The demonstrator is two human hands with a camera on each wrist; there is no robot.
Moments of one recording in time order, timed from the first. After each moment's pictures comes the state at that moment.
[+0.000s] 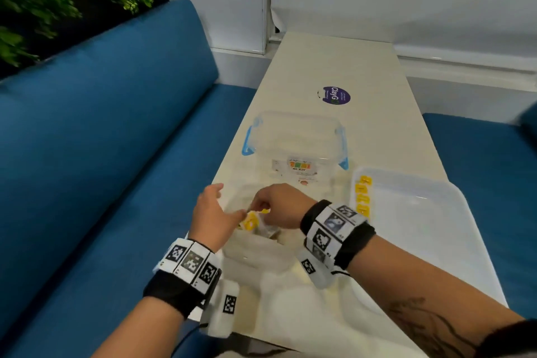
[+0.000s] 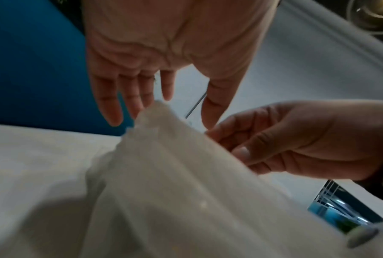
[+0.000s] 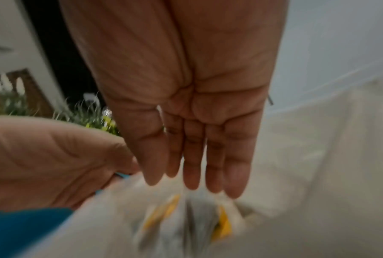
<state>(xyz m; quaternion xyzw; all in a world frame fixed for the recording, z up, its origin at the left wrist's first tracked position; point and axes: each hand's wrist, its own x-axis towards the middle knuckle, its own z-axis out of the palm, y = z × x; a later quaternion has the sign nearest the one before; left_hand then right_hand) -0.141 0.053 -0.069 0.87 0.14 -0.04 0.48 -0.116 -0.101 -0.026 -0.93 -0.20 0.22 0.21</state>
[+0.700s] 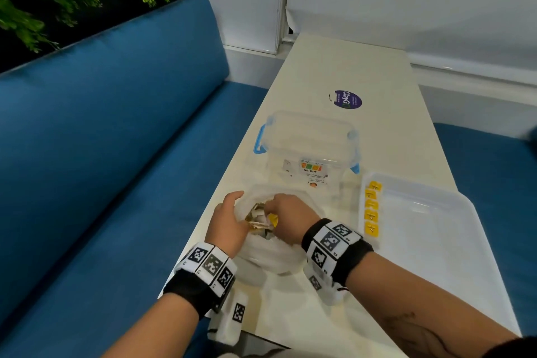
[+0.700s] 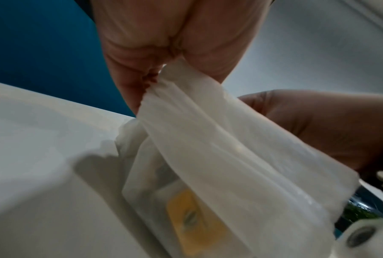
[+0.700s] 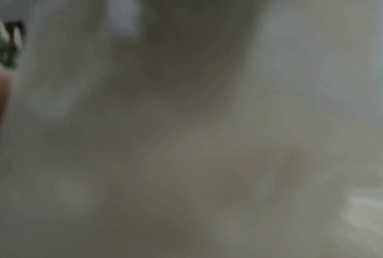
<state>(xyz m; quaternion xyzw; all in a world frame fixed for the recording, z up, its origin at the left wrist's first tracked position) -0.138 0.057 -0.121 0.86 0.11 -0.05 0.50 -0.126 -0.092 -0.054 -0.95 -0.19 0.18 0.14</state>
